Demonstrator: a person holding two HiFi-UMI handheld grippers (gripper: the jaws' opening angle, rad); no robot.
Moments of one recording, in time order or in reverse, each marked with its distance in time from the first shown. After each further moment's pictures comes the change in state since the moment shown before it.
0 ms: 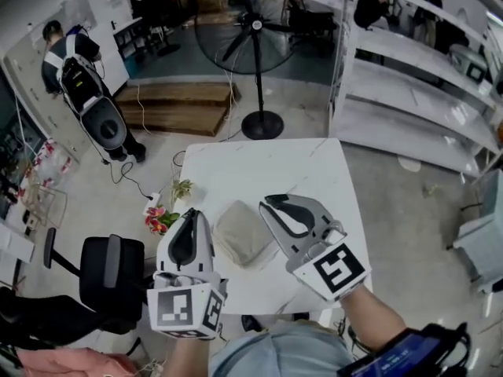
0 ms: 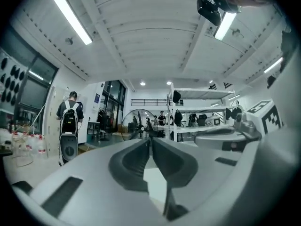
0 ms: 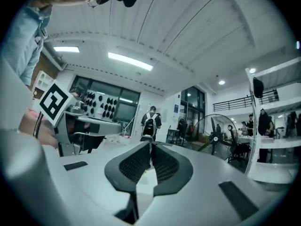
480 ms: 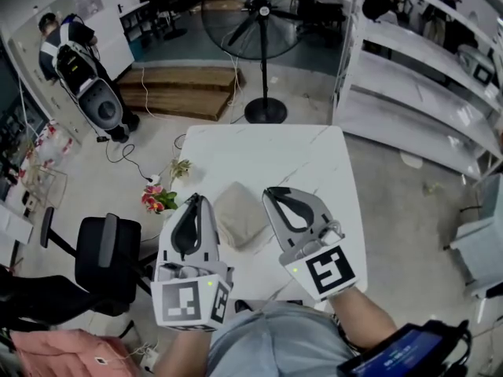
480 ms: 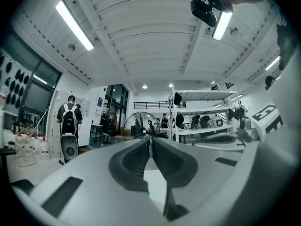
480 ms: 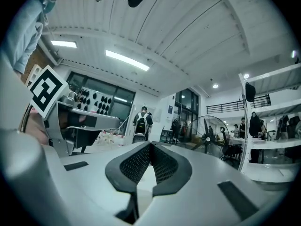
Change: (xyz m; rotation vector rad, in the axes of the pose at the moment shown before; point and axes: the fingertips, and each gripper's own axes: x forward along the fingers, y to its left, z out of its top) left arm -0.006 -0.021 0.001 0.013 -0.039 0.034; right arm -0.014 -0.002 -0.013 -0.030 -0.008 -0.092
